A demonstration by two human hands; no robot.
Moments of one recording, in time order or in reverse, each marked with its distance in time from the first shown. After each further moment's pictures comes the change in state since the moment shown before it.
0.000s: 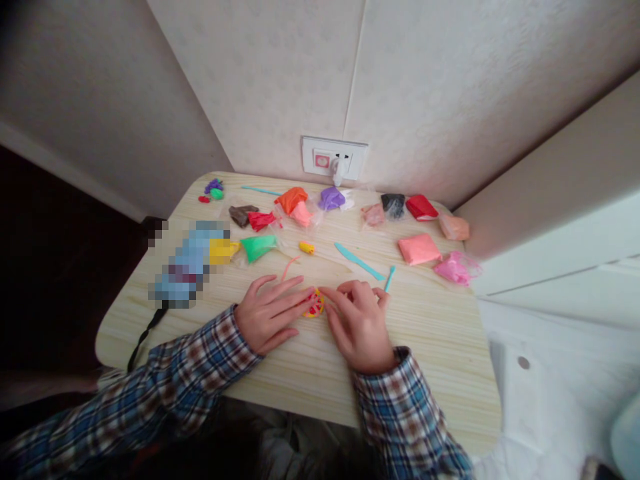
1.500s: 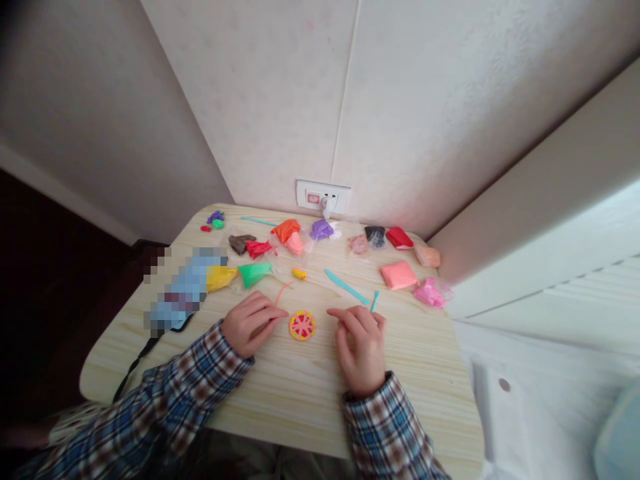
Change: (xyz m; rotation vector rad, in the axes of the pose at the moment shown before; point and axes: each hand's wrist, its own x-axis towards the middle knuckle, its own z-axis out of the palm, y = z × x) left_hand 0.008 -0.023 -0.004 -0.212 0.276 -0.125; right_hand -0.003 0.005 0.003 0.098 0.201 0.158
